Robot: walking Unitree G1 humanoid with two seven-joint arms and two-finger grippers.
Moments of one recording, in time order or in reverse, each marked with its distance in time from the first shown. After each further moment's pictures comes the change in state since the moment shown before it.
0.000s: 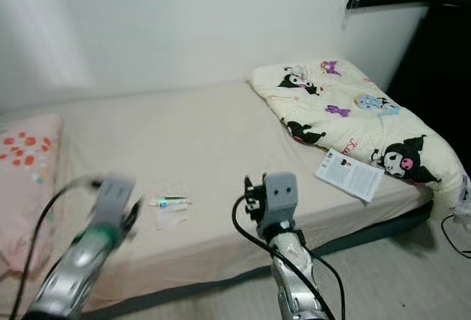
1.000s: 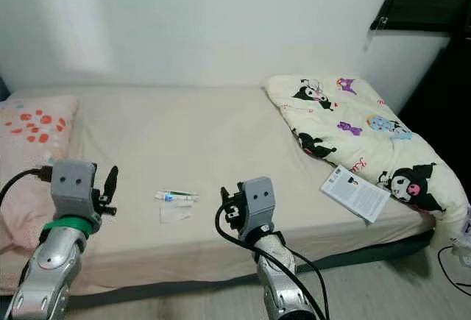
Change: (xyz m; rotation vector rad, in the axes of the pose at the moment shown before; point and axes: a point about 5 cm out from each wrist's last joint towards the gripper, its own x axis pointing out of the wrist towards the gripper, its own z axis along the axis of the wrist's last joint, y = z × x) left arm -0.031 -0.015 0.083 -0.014 -0.467 -0.084; right arm 0.008 0.022 -0.015 0.057 0.030 0.135
